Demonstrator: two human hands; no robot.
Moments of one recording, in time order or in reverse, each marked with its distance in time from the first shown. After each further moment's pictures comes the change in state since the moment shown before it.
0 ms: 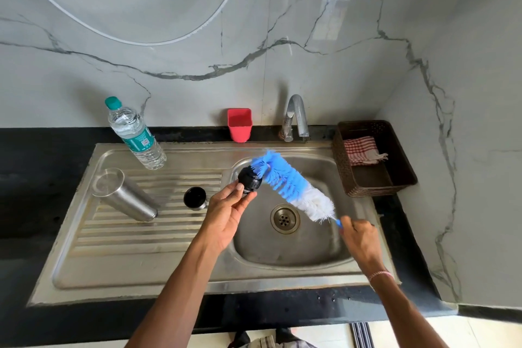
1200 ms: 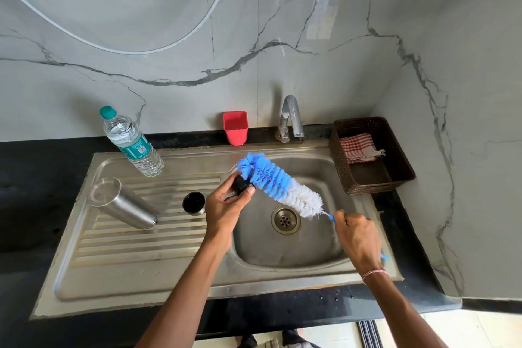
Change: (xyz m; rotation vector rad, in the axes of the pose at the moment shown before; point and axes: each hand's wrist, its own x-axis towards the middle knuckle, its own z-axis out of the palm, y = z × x) left_hand 0.004 -0.009 0.003 0.485 0.065 0.293; right_hand -0.019 -0.031 -0.007 -0.092 0.070 0.031
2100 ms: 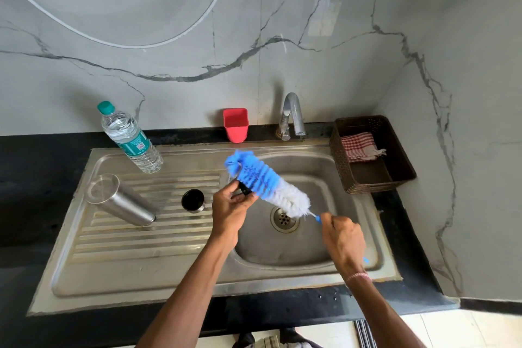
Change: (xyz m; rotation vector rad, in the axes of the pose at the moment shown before) left_hand 0.000 -0.006 0.008 0.091 -0.048 0.028; right_hand -0.019 -0.019 0.016 0.041 -0.017 0.023
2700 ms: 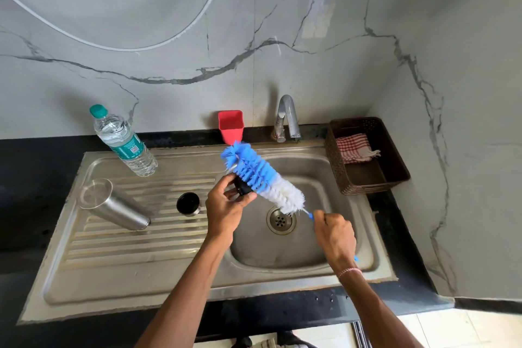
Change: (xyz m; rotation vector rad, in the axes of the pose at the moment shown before) left_hand 0.010 0.002 0.001 0.089 0.045 0.066; right_hand 0.012 -0.003 0.009 0.027 -0.011 0.006
